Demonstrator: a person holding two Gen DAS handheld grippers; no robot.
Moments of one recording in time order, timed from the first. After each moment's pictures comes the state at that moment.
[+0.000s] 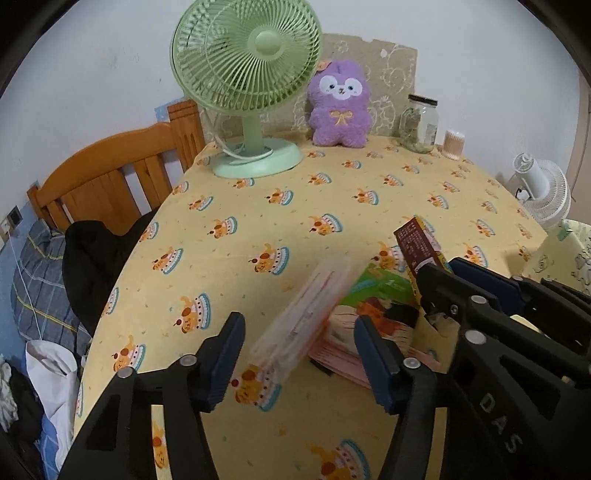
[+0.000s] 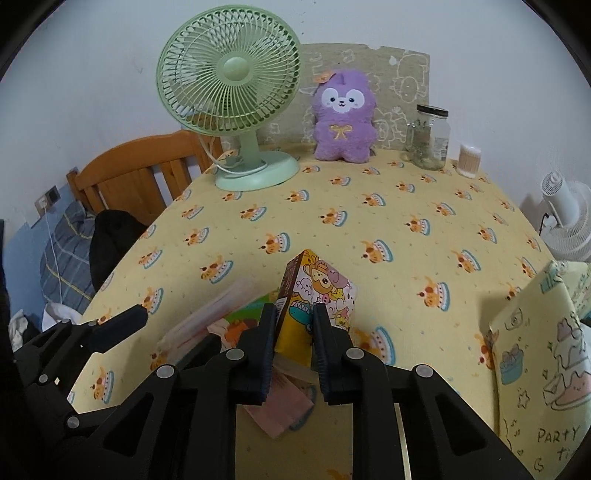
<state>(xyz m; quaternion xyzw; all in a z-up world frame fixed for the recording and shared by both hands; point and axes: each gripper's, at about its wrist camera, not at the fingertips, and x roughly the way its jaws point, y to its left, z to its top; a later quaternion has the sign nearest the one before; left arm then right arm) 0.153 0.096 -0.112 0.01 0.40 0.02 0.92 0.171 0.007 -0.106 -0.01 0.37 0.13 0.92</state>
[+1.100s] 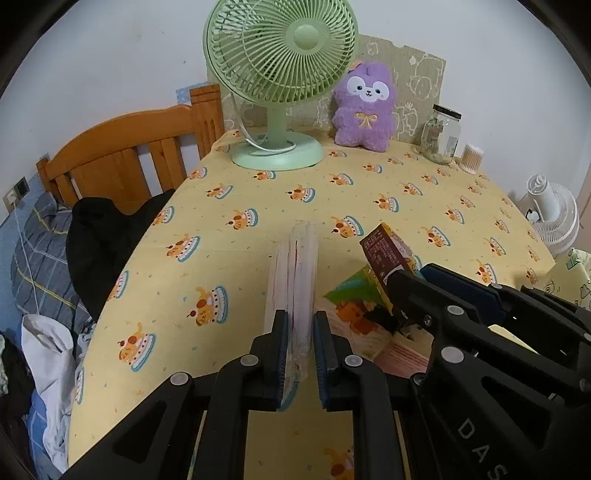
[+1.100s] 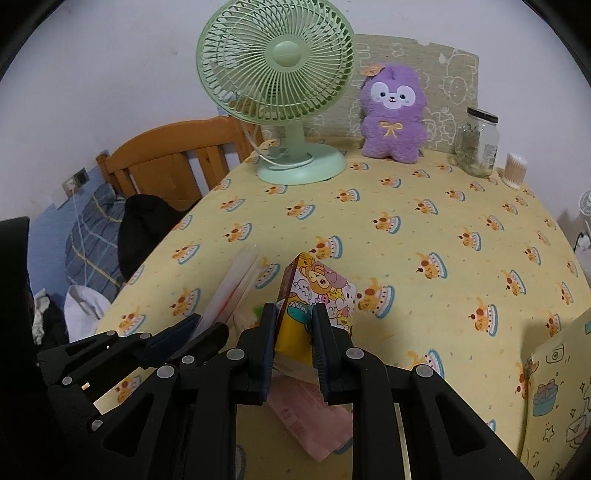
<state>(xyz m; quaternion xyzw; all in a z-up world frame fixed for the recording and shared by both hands) 0.148 0.111 -0.104 -0.03 0.40 0.04 0.91 0.182 0.032 -0.102 -0.01 0.38 0.20 0.90</state>
